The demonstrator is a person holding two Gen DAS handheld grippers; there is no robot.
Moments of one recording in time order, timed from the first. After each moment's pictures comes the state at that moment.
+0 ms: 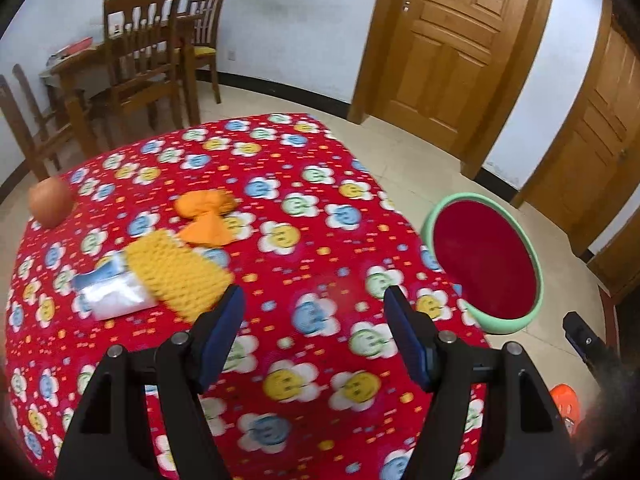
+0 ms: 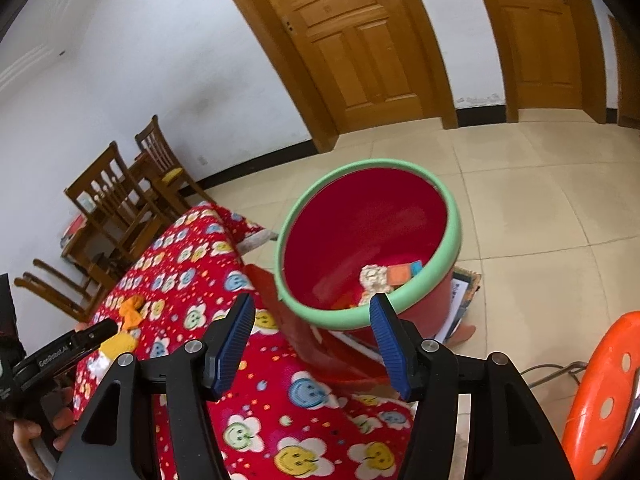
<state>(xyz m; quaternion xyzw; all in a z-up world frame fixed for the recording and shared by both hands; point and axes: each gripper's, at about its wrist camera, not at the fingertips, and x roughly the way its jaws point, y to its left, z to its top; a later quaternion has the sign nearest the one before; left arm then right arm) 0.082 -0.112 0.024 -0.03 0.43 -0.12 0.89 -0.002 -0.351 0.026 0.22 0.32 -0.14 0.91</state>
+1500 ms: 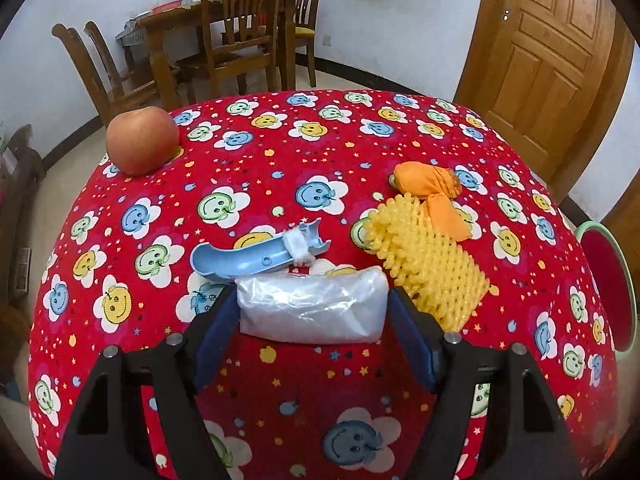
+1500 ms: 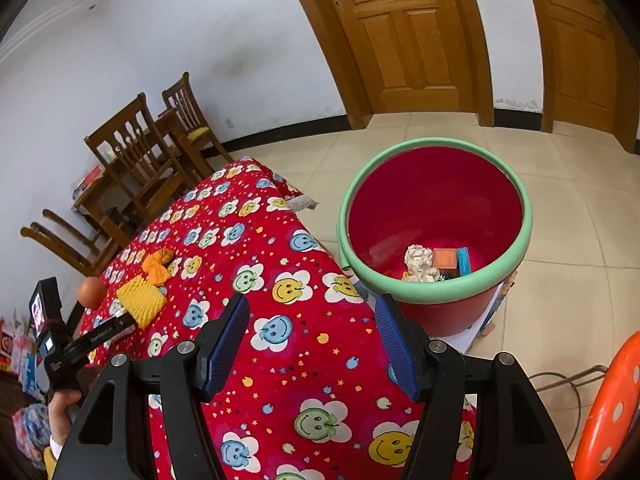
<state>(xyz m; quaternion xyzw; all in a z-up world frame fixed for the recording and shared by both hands) 0.134 0.013 -0.049 -0.04 0.45 0.02 0.89 0.033 -0.282 0.018 0.18 0.37 -0.09 0.91</state>
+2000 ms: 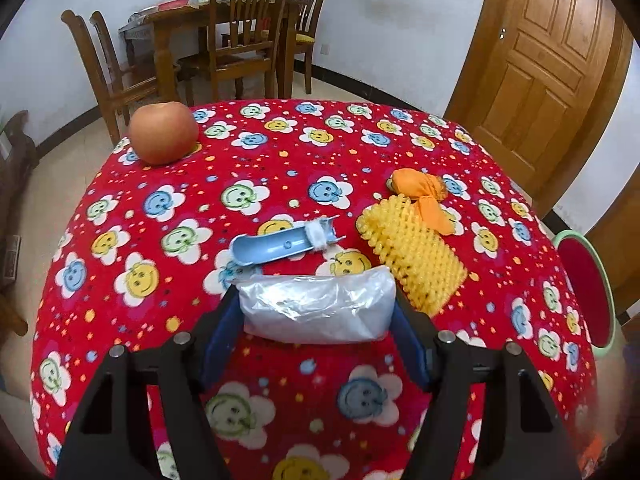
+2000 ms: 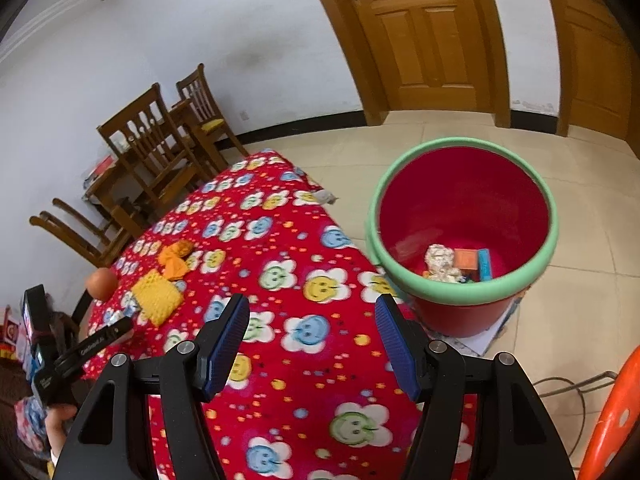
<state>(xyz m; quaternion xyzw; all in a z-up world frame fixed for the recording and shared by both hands) 0.098 0.035 -0.030 -0.08 0.43 0.00 0.90 0.051 -0.257 0.020 0.17 0.38 -0.06 0.91</state>
